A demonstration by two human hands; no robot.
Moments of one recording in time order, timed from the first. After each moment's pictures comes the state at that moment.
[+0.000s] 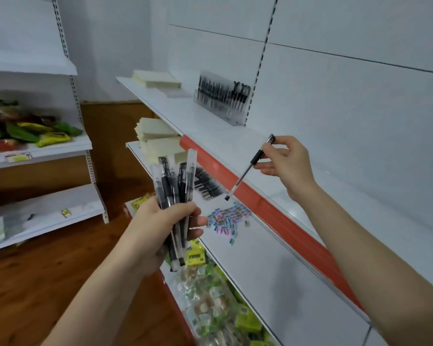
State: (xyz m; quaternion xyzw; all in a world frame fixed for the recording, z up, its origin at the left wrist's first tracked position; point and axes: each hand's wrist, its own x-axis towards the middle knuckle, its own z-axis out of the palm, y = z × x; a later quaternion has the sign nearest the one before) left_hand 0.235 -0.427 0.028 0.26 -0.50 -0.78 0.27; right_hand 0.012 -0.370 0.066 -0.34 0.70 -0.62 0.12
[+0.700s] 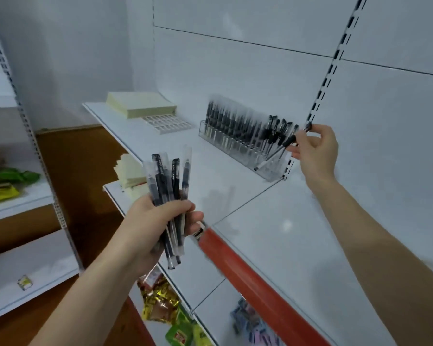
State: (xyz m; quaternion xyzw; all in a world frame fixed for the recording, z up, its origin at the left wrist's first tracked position) left_hand 0.074 -0.762 0.047 0.28 -0.48 -0.79 0.27; right_hand -0.190 -0.677 0.077 -0.24 0.70 -0.66 -0.07
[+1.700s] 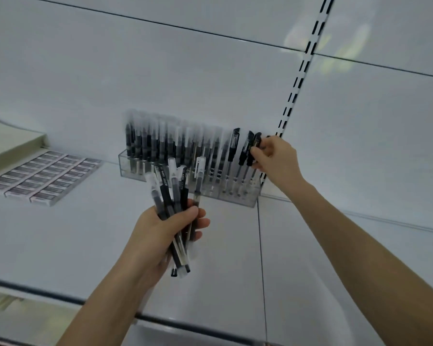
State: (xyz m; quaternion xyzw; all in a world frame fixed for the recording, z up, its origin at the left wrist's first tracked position) left_hand -0.097 -0.940 0.029 0.09 -0.54 -0.84 0.02; right_hand -0.246 -0.761 0.066 -0.10 0.87 -0.46 -0.16
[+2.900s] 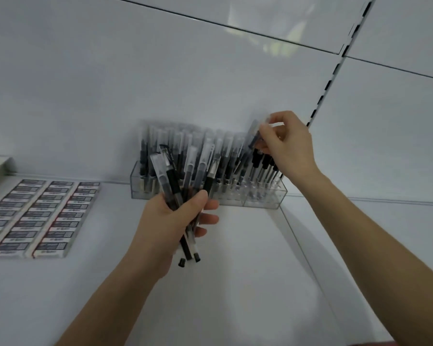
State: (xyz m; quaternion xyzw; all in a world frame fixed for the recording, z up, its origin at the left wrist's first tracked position) left_hand -0.154 -1.034 0.038 -0.02 -0.60 -0.80 -0.05; right_hand -0.232 -0.846 0.099 -0.04 0.85 -0.46 -0.27
